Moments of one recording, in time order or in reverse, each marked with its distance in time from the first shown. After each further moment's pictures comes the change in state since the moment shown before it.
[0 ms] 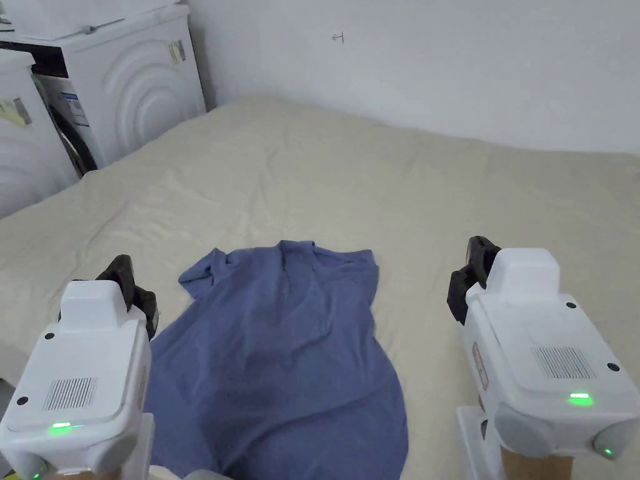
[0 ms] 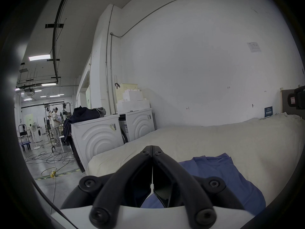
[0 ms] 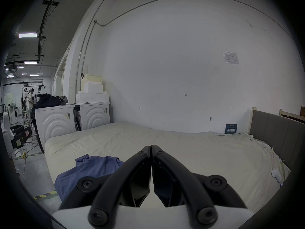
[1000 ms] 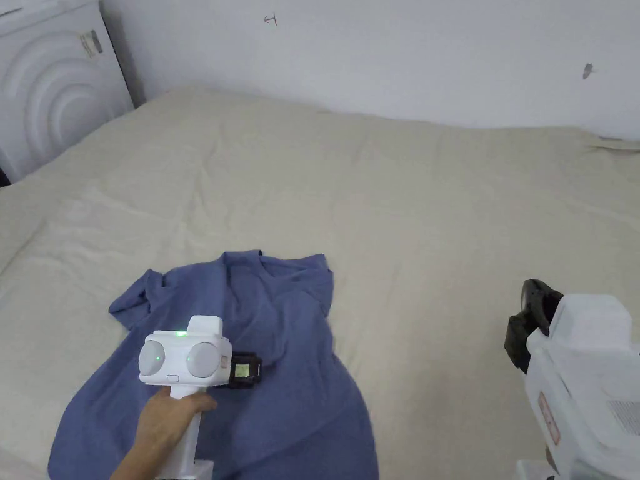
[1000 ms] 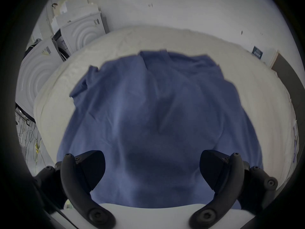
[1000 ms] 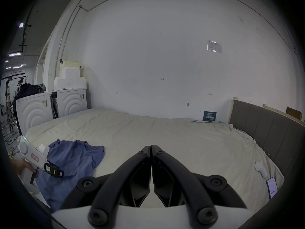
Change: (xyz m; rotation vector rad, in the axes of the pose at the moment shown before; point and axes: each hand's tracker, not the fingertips) left arm 0.163 -0.118 -0.182 -1.001 -0.352 -0.097; right arm 0.084 -0.037 -0.015 -0.141 -0.195 0.015
